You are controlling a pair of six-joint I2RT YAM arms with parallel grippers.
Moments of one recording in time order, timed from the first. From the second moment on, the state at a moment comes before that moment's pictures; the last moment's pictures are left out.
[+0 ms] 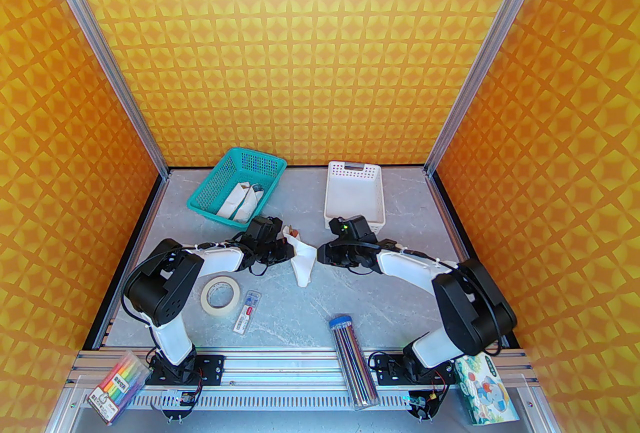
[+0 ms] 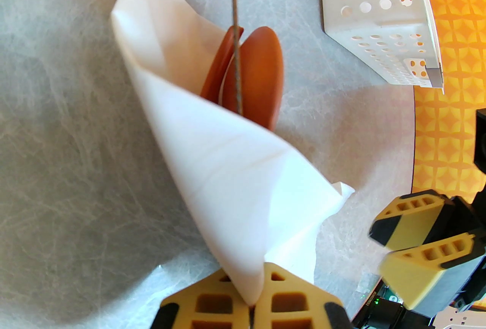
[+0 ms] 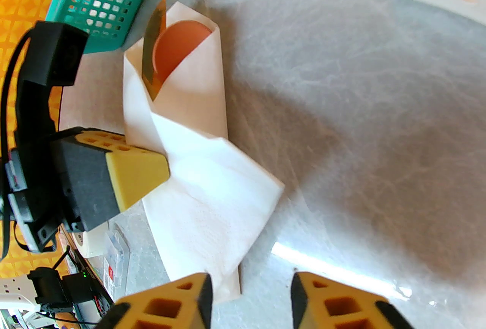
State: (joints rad) left arm -0.55 1.80 0.87 0.12 0.45 -0.77; right arm 0.42 1.54 0.78 -0.16 -0.44 0.51
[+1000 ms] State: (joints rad) left arm -0.55 1.41 0.69 0.44 0.44 -0.73; right arm 0.41 1.41 0.54 0.60 -0.79 0.65
